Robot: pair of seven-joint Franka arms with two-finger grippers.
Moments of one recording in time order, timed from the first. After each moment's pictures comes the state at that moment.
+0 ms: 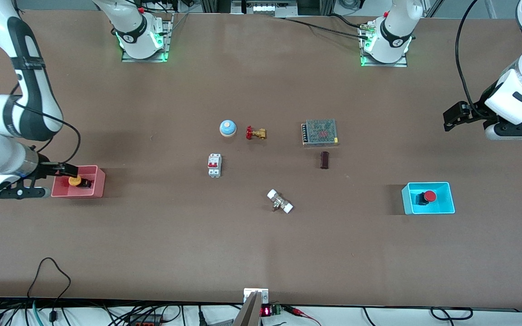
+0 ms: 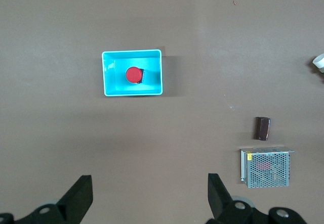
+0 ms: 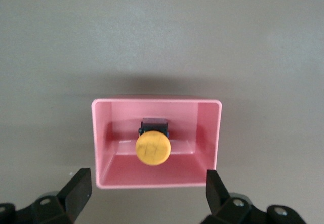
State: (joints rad) left arm 0.00 0.01 -0.07 -1.70 0.04 1.70 -0.08; right arm -0.18 0.43 0.05 -1.80 -0.18 2.20 -0.10
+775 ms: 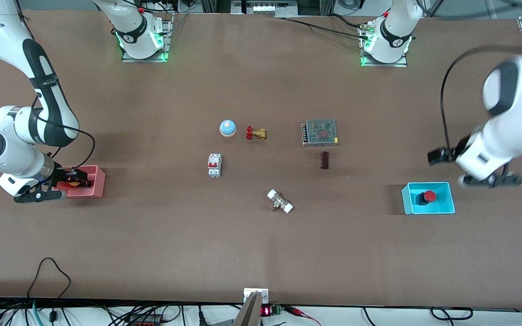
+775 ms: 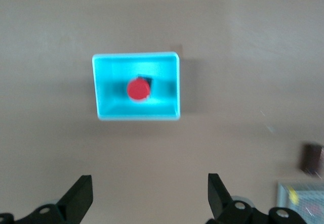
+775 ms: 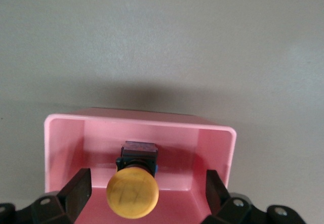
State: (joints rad) left arm 0.04 0.34 -0.05 -1.70 0.10 1.95 -0.07; right arm -0.21 0.52 0.05 -1.85 -0.22 2.39 -0.15
